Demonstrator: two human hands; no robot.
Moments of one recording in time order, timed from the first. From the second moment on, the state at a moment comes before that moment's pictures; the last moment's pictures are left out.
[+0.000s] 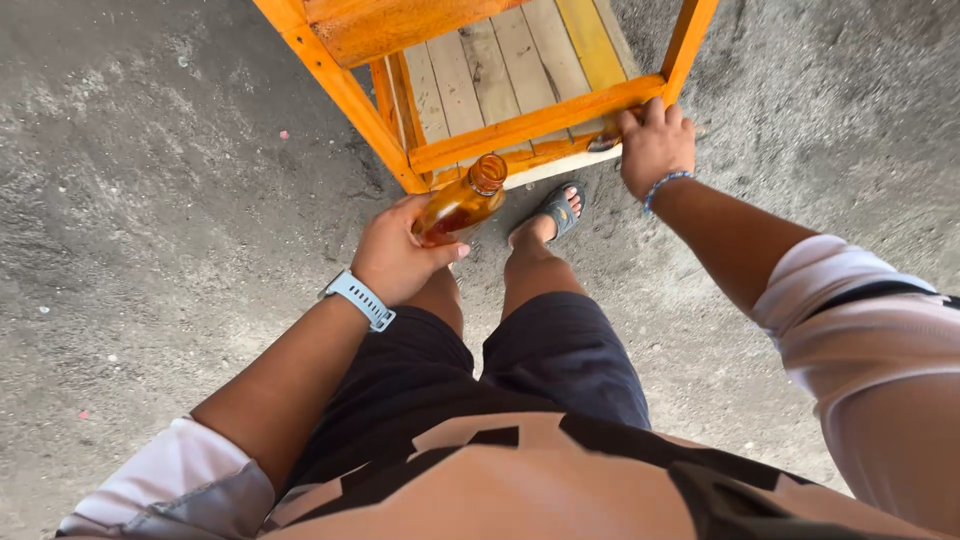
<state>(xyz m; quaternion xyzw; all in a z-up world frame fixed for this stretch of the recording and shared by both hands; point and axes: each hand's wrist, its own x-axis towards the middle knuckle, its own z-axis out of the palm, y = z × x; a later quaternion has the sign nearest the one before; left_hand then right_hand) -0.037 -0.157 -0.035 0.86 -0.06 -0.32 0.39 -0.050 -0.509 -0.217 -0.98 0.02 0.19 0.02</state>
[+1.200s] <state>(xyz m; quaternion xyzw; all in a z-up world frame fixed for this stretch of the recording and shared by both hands) -0.056 -0.136 -0.037 0.85 0.00 -0.31 0.42 -0.087 -0.489 -0.233 -0.98 0.12 0.01 0.16</state>
